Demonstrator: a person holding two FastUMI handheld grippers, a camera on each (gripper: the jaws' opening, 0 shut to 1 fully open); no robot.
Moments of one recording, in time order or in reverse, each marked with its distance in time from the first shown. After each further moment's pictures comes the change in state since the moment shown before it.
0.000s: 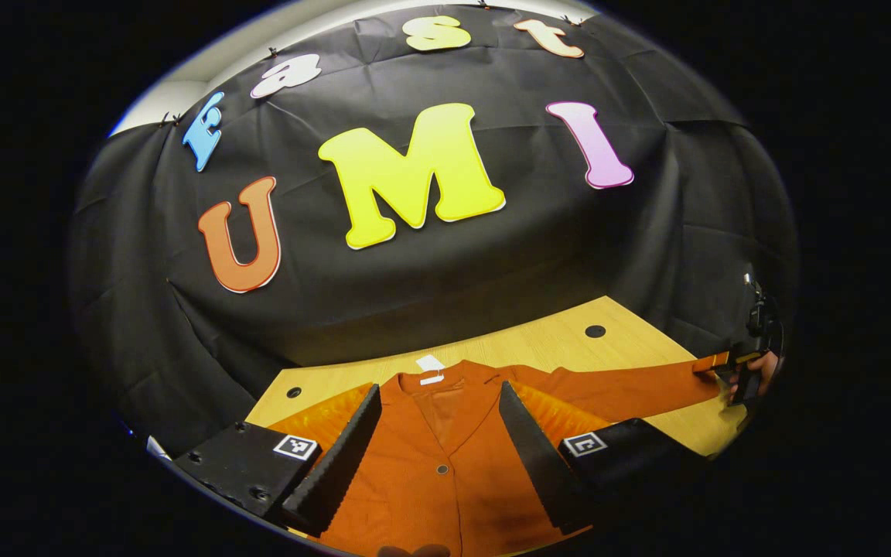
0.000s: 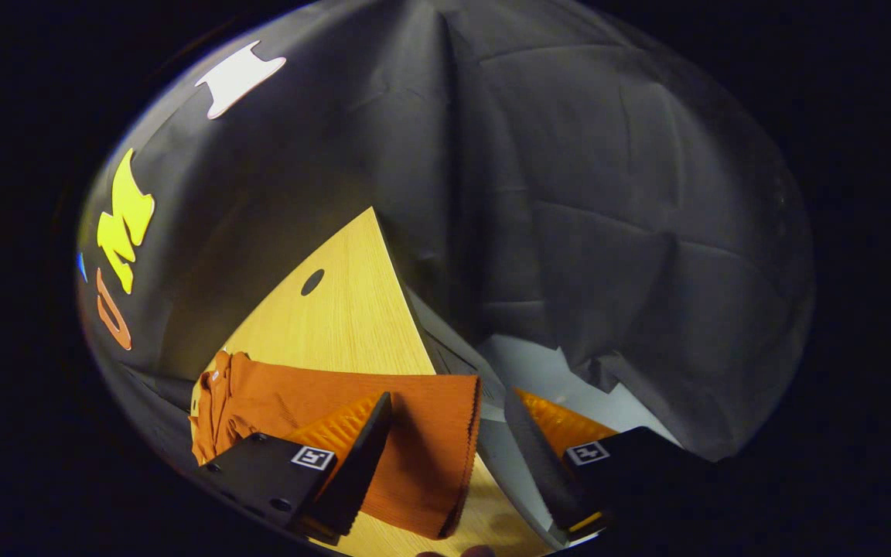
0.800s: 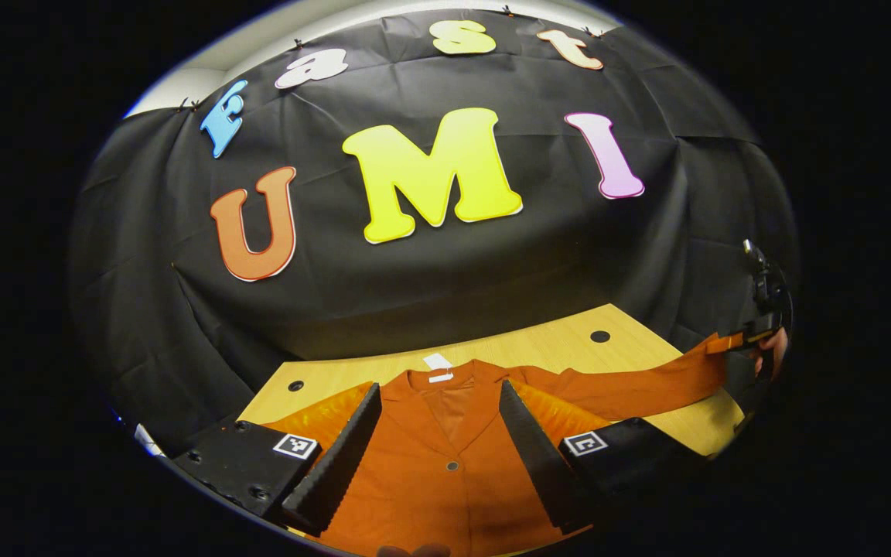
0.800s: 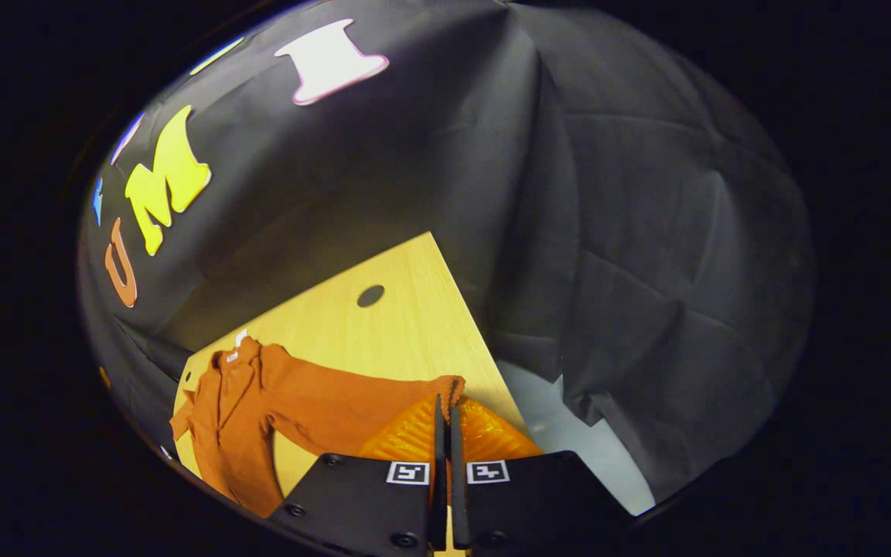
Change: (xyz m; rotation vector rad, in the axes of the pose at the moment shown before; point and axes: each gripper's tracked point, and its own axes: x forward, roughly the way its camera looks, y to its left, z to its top) left arm -0.011 0.039 -0.006 -0.058 -0.057 0.006; right arm -0.084 0.109 0.045 -0.208 -0.114 -0.016
